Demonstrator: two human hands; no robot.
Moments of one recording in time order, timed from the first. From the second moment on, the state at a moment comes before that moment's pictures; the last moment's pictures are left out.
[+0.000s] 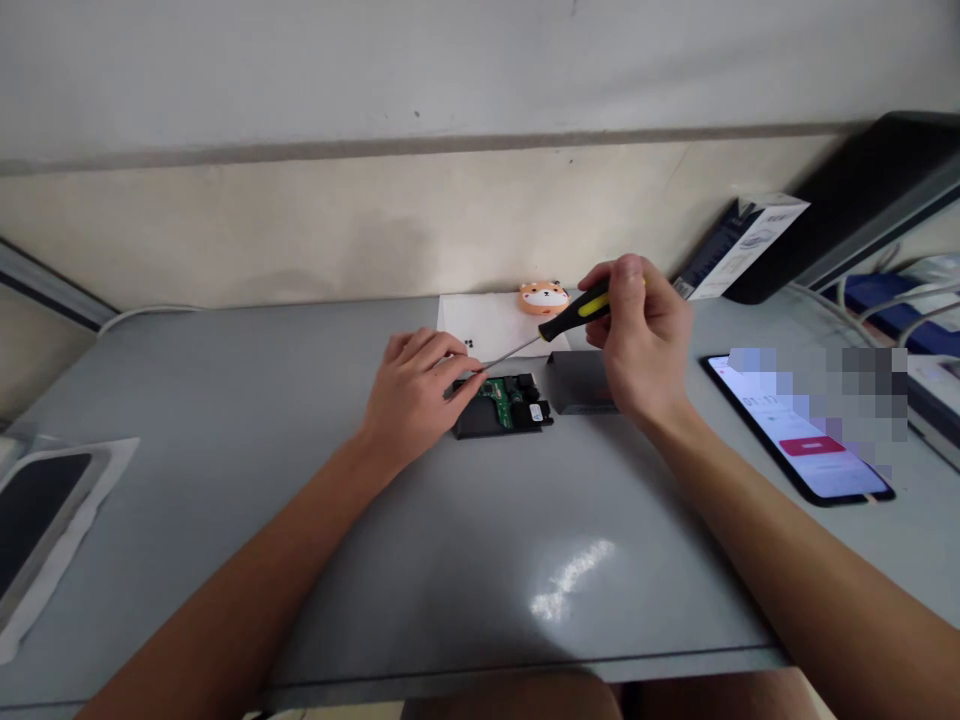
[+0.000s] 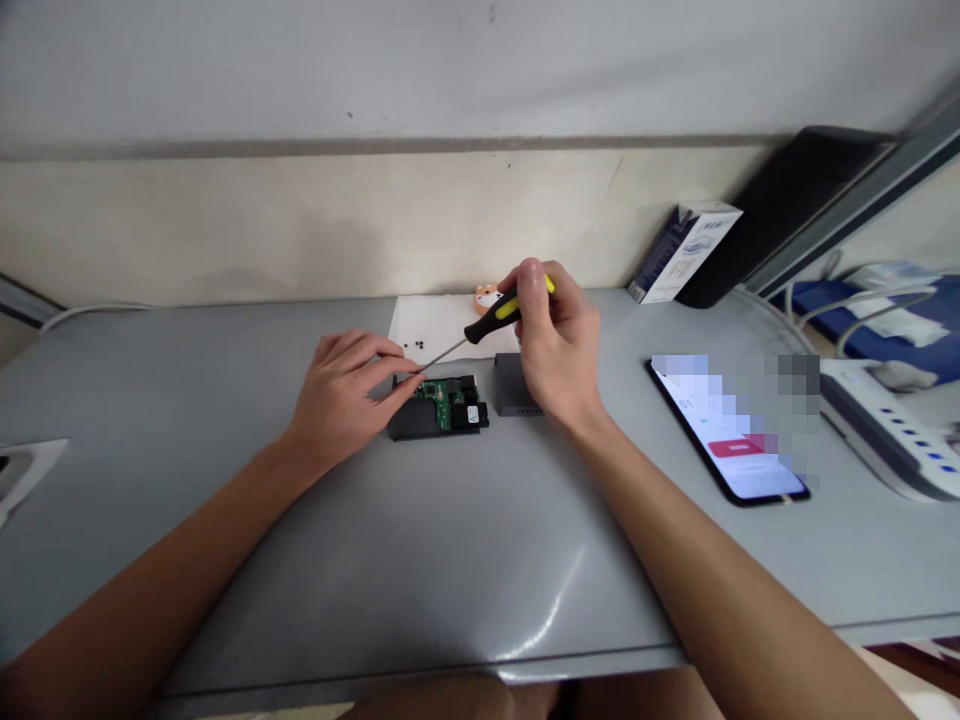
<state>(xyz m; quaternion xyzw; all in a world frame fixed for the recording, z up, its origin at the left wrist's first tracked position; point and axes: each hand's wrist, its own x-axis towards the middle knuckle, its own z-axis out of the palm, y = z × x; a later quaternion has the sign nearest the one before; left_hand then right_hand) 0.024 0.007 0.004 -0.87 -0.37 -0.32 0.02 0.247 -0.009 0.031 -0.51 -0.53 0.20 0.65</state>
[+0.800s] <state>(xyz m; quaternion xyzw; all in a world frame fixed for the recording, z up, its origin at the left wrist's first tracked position) 0.024 0.005 0.002 -0.81 -0.46 -0.33 -0.10 0.242 -0.009 0.023 -0.51 -0.55 0.25 0.62</state>
